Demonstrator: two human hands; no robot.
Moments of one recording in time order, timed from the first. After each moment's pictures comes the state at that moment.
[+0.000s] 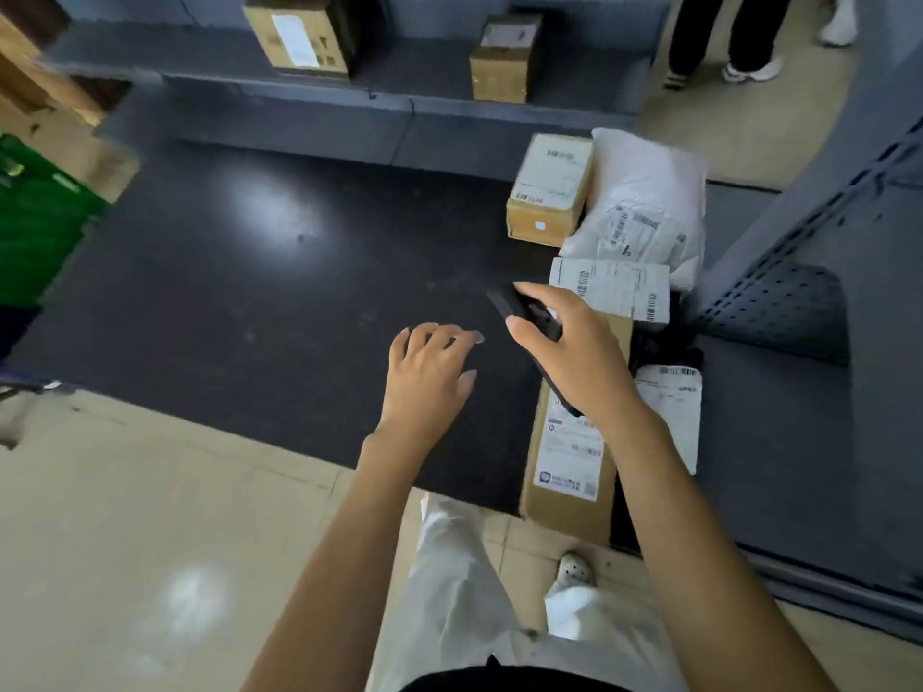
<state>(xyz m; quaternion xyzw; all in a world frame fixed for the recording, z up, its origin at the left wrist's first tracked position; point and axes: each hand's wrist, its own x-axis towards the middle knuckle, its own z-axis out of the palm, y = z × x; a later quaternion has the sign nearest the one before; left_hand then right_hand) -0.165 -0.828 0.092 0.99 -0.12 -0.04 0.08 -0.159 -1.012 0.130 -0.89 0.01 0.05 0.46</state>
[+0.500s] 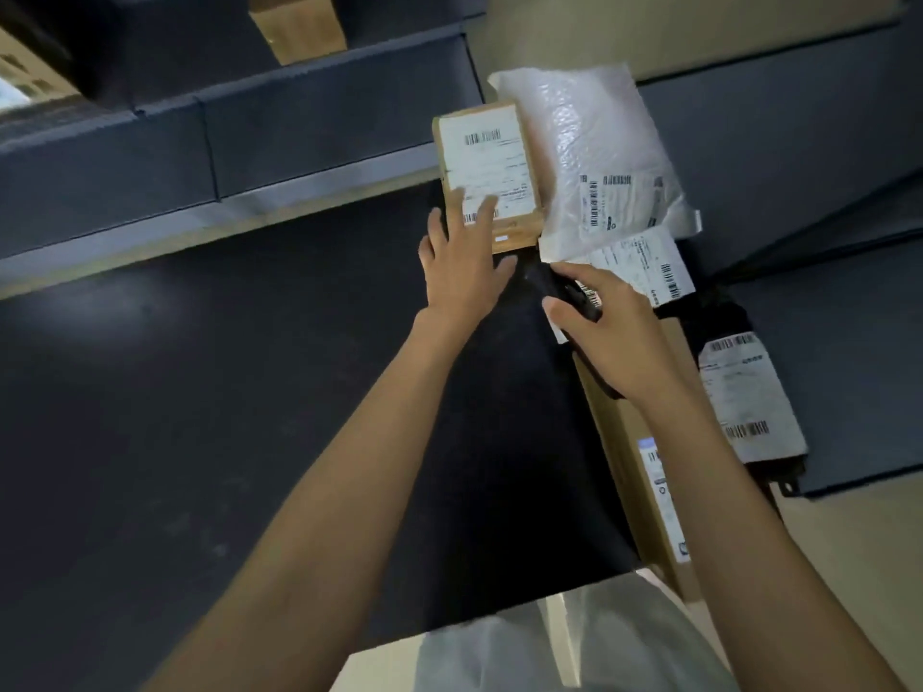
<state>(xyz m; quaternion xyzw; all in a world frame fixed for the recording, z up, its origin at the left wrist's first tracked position) 0.127 -0.891 0.011 0.94 -0.27 -0.15 0.15 -0.024 -0.989 0.077 -0.81 0.34 0.03 0.47</state>
